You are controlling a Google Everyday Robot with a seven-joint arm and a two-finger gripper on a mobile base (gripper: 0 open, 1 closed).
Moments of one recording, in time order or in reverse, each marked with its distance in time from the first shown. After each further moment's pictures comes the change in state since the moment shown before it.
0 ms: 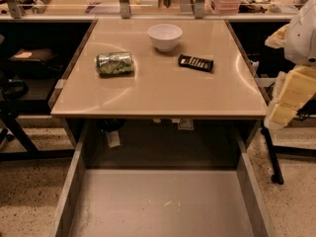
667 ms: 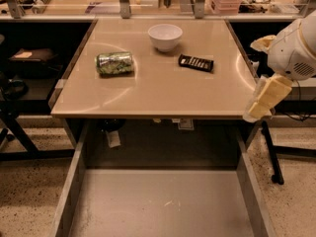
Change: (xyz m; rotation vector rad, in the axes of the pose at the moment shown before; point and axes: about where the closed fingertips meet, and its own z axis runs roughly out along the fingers) arm -0.007 -0.043 0.057 0.073 -0.202 -0.010
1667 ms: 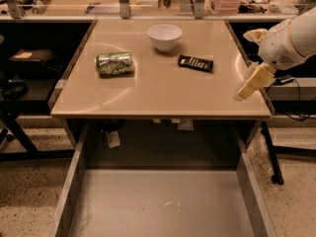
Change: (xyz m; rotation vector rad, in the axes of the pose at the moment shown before) arm 0.008 -0.079 0.051 0.068 -0.182 -0.007
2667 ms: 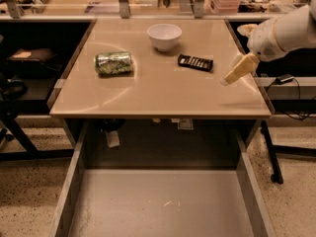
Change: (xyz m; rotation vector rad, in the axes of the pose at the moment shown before) arm 0.007 -0.055 0.041 0.056 -0.091 0.091
